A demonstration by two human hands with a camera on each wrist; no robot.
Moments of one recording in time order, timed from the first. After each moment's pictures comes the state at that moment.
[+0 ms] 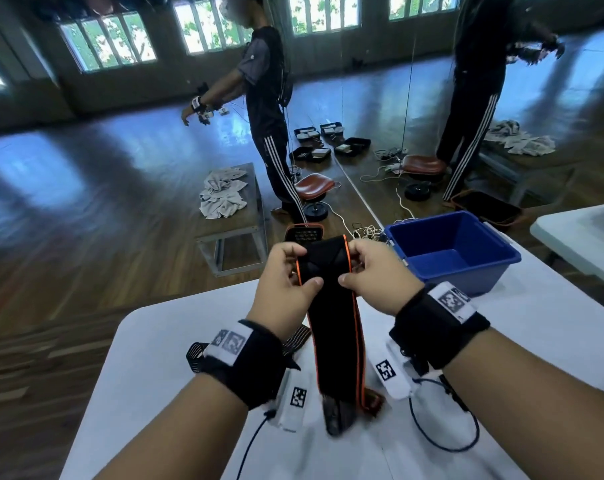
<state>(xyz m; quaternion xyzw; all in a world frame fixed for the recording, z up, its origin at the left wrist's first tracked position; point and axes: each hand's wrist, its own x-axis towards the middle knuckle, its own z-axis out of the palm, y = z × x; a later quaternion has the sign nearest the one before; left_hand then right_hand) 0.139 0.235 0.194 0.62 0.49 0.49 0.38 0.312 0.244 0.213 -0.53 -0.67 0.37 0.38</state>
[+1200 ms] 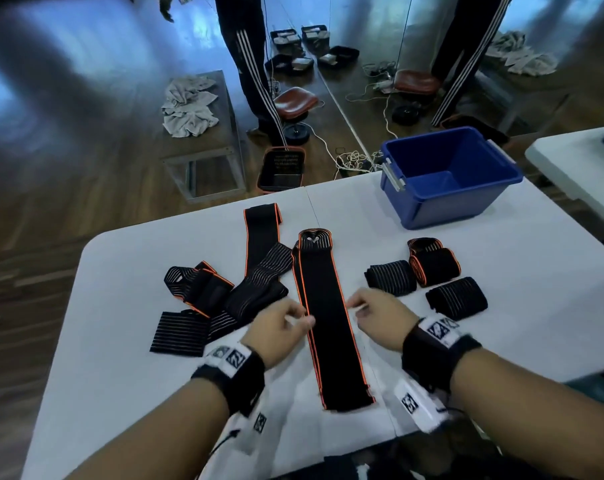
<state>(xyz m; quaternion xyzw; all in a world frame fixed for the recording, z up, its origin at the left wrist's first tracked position) 0.088 0.173 -0.001 0.66 0.60 0.17 0.41 0.325 0.171 0.022 -0.64 -0.64 0.41 0.12</state>
